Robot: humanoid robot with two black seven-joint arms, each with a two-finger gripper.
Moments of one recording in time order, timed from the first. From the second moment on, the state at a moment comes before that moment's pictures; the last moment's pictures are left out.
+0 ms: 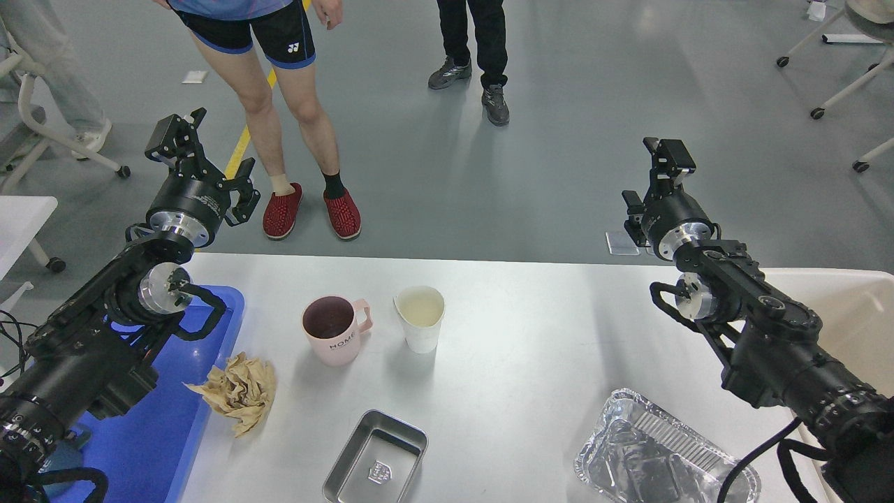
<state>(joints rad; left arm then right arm) -0.68 0.25 -0.96 -0.83 0.21 -0.04 -0.27 0.74 -0.19 0.91 0.72 -0.49 -0.09 0.23</state>
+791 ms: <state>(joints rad) -0.71 0.21 -0.94 -0.81 0.21 -0.04 -0.30 0.74 -0.16 0.91 0.72 -0.49 -0.10 0.23</state>
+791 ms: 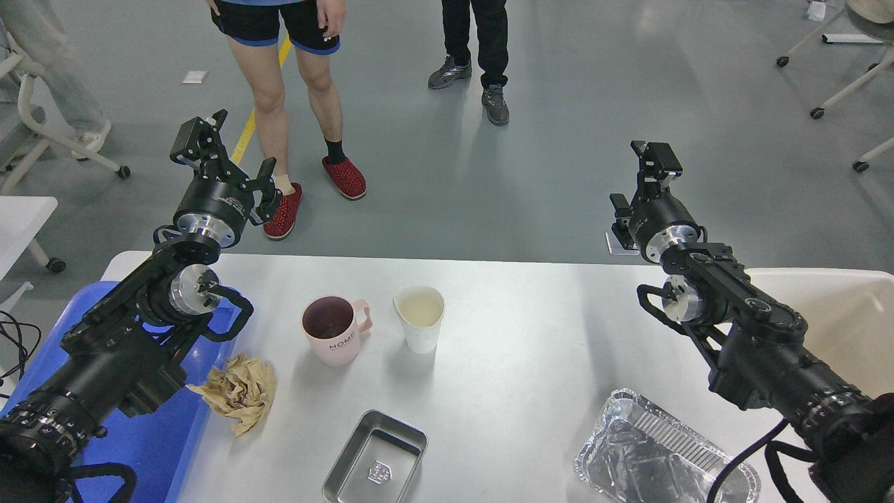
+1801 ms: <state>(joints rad) -0.71 1.44 -0.35 -1.74 0.48 -0.28 -0.03 0.75 -0.13 0.91 0.72 -0.49 -0.11 0.23</state>
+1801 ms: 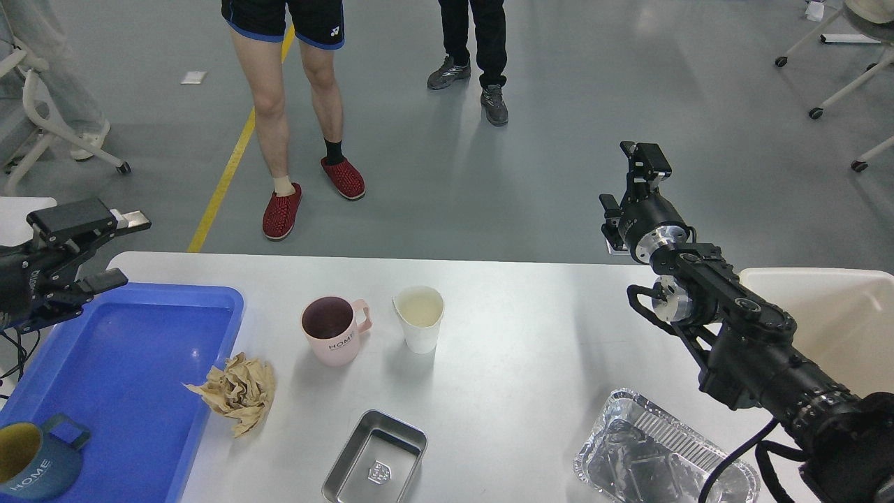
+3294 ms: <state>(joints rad) -0.78 1.05 -0.33 -1.43 1.06 -0.38 0.13 0.74 -0.12 0.91 0.72 -0.49 -0.11 0.23</state>
